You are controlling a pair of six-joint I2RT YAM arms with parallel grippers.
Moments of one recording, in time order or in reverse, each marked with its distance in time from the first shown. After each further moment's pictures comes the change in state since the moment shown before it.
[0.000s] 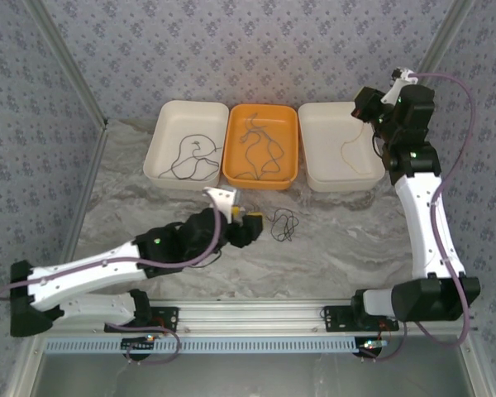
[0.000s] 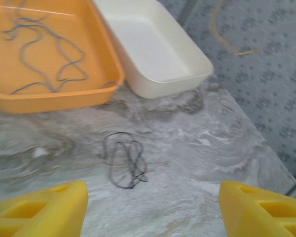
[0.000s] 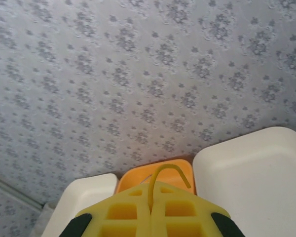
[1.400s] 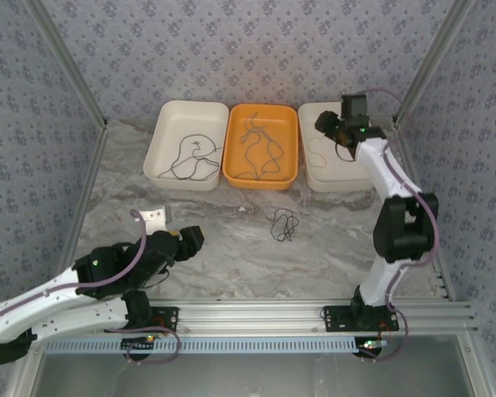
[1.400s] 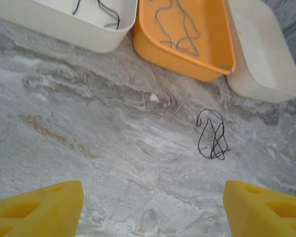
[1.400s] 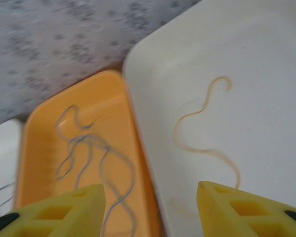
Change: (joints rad) left arm 0.037 -0.356 -0.126 -0.520 -0.107 -0.401; right arm 0.147 0.378 0.000 -0.073 0.154 0.108
